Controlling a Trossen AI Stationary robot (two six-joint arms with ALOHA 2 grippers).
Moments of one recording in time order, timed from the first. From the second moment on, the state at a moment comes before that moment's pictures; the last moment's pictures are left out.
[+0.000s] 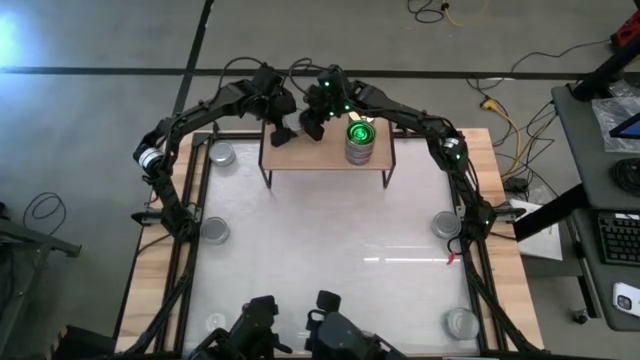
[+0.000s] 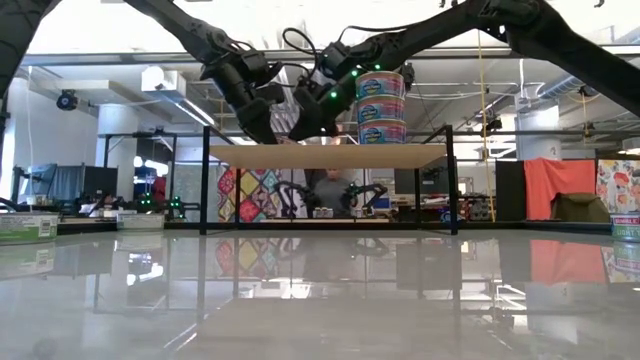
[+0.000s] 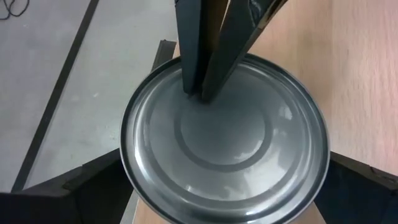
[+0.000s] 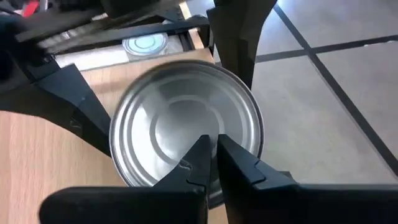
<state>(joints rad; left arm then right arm) 0.83 1.79 1.54 -0.69 0.27 0.61 -0.61 2.26 2.15 -0.53 -0.31 -0.24</state>
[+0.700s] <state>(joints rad) 0.83 1.79 1.54 -0.68 0.20 0.61 -0.60 2.26 2.17 -0.50 -0.32 -0.24</state>
